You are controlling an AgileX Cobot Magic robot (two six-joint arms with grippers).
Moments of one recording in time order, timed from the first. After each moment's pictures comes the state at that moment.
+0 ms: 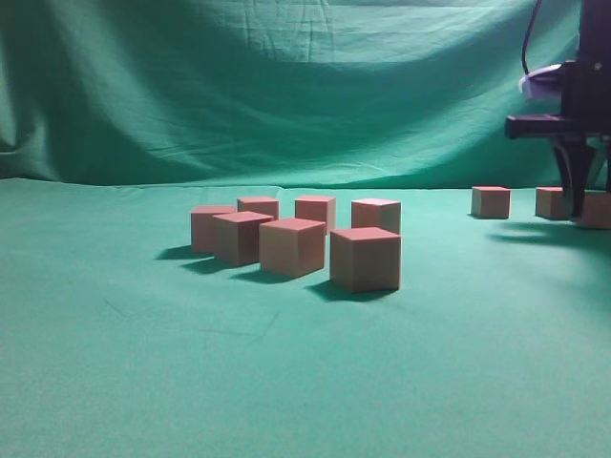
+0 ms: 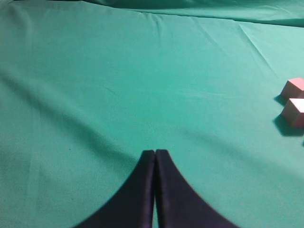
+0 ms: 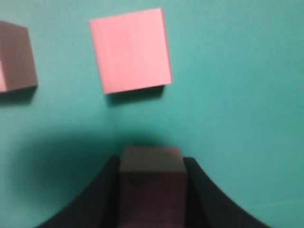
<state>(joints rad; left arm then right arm) -0.01 -0.01 0.02 -0.07 0.35 -0.03 0.13 2.12 -1.63 -0.05 1.02 0.19</state>
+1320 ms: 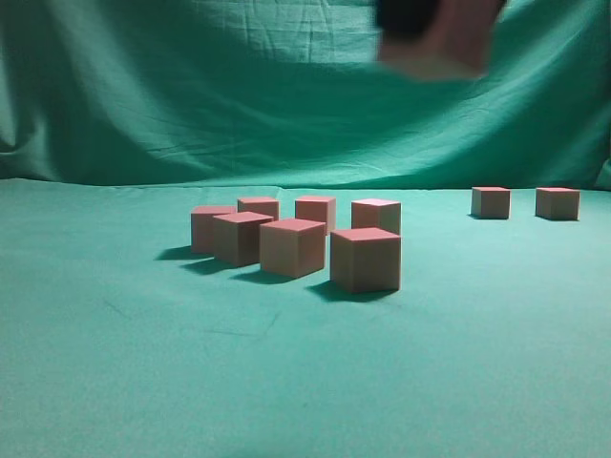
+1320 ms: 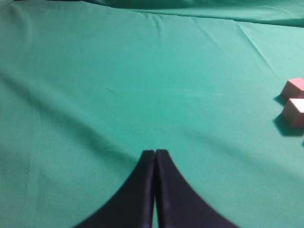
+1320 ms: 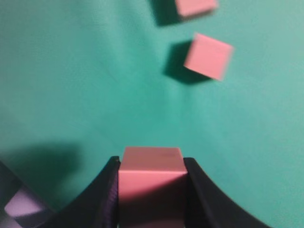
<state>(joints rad) -0.01 -0.01 0.02 -0.07 0.35 -0.03 0.86 1.51 -1.12 0.14 1.05 -0.02</state>
